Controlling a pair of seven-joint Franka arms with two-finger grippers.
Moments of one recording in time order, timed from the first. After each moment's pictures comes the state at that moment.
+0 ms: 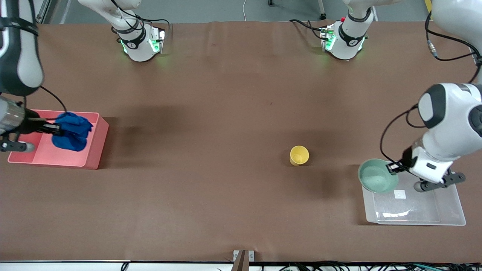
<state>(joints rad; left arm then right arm) 0.10 0.46 -0.13 -1.54 0.11 2.09 -0.25 -0.13 0.14 -0.09 -1.82 -0.01 1.86 -0.15</state>
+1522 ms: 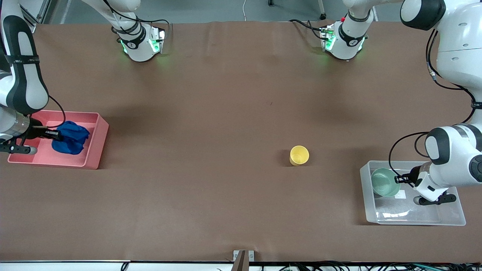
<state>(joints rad) 0.23 0.77 -0.13 -1.41 0.12 2.11 -0.04 -0.27 0.27 -0.09 -2.00 -0.01 2.21 -0.26</state>
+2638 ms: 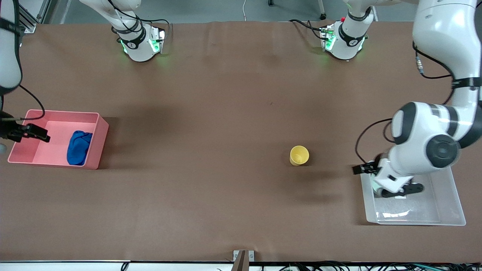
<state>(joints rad) -0.04 0.57 -0.18 -1.44 0.12 1.88 -0.40 -0.15 0.12 -0.07 -1.75 -0.01 1.90 -0.21</state>
